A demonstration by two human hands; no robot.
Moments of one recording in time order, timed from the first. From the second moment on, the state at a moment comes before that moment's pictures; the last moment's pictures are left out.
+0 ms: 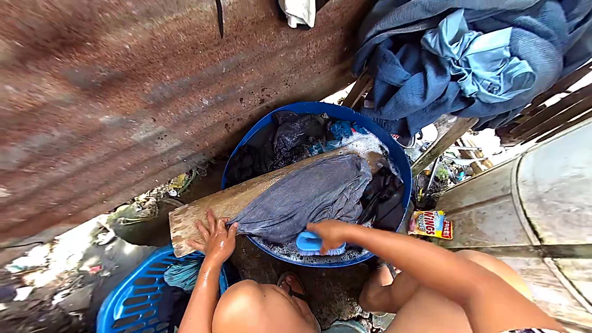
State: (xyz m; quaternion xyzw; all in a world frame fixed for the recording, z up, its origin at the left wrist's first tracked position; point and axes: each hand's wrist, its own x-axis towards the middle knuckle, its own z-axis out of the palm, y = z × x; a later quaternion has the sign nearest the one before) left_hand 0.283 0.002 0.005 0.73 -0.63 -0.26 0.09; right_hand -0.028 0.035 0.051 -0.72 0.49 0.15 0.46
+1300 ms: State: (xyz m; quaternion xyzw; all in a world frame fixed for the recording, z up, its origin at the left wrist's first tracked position) left_hand 0.284 0.000 0.003 0.74 -0.63 -0.24 0.07; right_hand 0.134 -0.017 0.030 -0.67 0.67 -0.13 0.31
